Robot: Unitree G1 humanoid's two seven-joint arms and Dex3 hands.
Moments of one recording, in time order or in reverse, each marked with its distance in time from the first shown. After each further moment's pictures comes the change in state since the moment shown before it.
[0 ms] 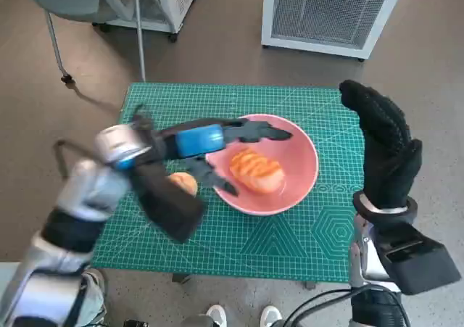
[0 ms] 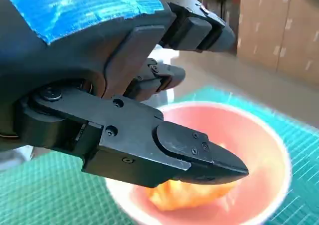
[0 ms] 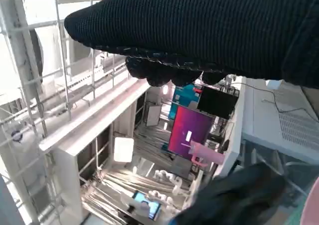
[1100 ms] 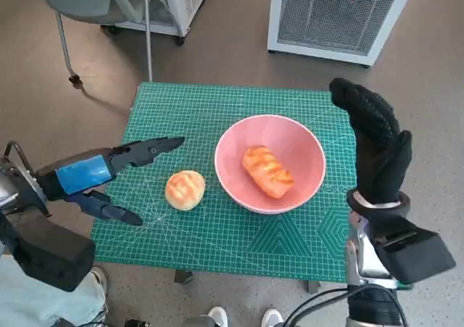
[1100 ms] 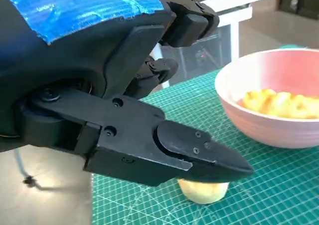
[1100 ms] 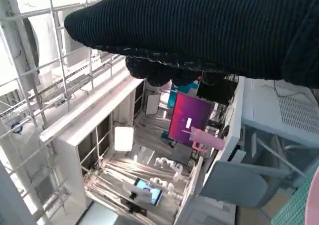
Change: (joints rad) left arm 0.338 0.288 0.210 -0.161 -0.045 0.045 -0.085; right arm -0.034 0.005 0.015 0.031 0.031 0.034 0.033
